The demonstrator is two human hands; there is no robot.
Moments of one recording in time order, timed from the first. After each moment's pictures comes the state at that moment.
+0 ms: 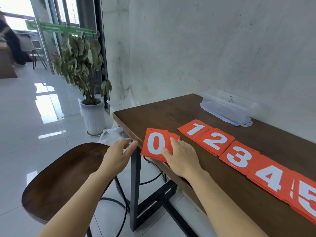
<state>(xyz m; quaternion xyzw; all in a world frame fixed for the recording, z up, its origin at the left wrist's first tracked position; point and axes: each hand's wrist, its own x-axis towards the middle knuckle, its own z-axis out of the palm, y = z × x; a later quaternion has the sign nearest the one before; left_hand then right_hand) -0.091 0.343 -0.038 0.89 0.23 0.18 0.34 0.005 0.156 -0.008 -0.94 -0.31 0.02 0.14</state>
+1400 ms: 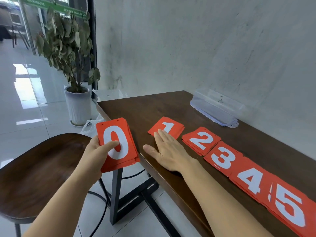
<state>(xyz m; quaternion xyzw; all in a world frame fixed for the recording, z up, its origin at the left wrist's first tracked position) -0.093 0.314 -0.030 0.55 0.31 0.22 0.74 0.039 0.145 -0.005 -0.90 -0.42 0.06 0.01</state>
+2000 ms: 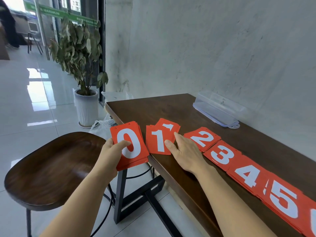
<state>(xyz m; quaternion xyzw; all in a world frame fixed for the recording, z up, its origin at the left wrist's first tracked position) -0.107 0.277 -0.019 0.51 0.36 0.20 0.76 0.027 0.102 0.000 -0.93 -0.34 0.04 0.14</state>
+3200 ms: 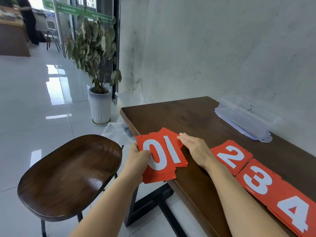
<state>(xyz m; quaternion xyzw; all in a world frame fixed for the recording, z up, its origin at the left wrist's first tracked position) -0.055 0.300 -0.014 0.55 0.39 0.14 0.73 0.102 0.172 -0.014 -0.89 -0.32 0.13 0.28</state>
